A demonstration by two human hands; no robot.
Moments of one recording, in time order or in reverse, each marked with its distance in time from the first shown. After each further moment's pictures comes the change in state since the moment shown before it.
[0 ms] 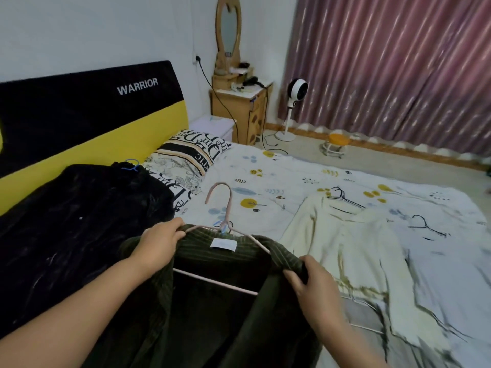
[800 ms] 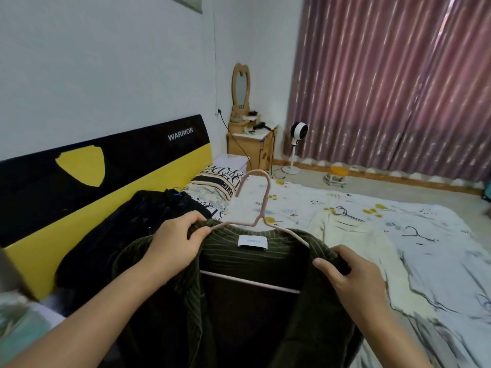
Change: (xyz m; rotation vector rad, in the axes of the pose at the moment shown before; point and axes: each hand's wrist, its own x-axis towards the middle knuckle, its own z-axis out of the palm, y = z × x) left_hand -0.278 0.009 -0.186 -0.251 0.297 0.190; right_hand -0.237 -0.122 -0.111 0.081 0.281 -0.258
